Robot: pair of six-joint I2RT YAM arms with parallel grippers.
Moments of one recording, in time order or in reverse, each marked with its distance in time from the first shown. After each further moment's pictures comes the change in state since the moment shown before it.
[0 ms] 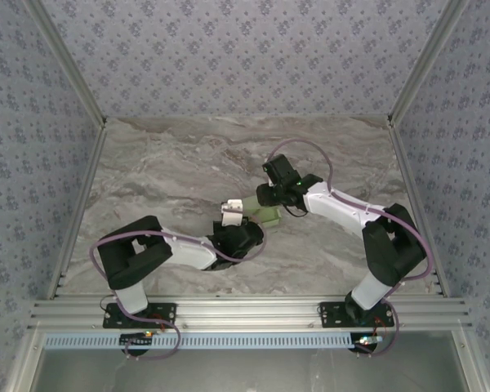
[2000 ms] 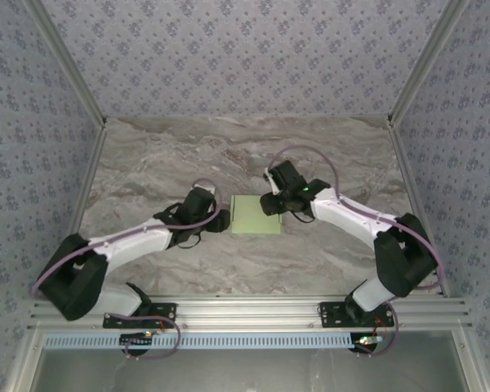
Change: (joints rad) left arm 0.425 -0.362 -0.028 -0.435 0.970 0.127; right arm -0.023 -0.110 -0.081 -0.058 -0.061 -0.134
